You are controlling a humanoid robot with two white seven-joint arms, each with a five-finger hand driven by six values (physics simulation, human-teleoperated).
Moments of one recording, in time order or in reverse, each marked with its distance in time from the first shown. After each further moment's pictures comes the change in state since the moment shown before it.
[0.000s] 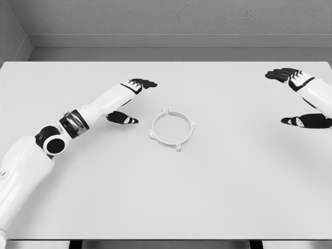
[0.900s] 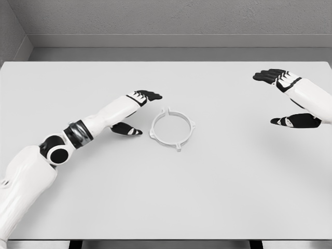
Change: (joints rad) left arm 0.055 -0.002 -0.019 -0.038 -0.007 0.000 0.000; right arm -0.021 0.011 0.052 -0.005 0.001 0.000 0.000
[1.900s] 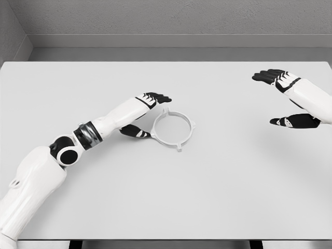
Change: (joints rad) left arm -0.003 -0.049 -0.007 0.011 -0.030 0.000 0.000; right arm 0.000 0.002 0.002 -0.001 0.000 0.000 0.000
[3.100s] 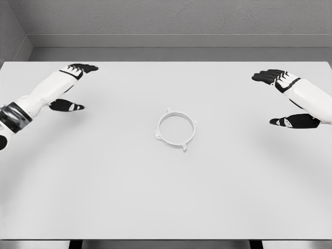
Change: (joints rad) left arm 0.006 0.266 0.233 0.014 0.020 0.000 0.004; right arm 0.000 0.000 0.001 0.000 0.000 0.000 0.000
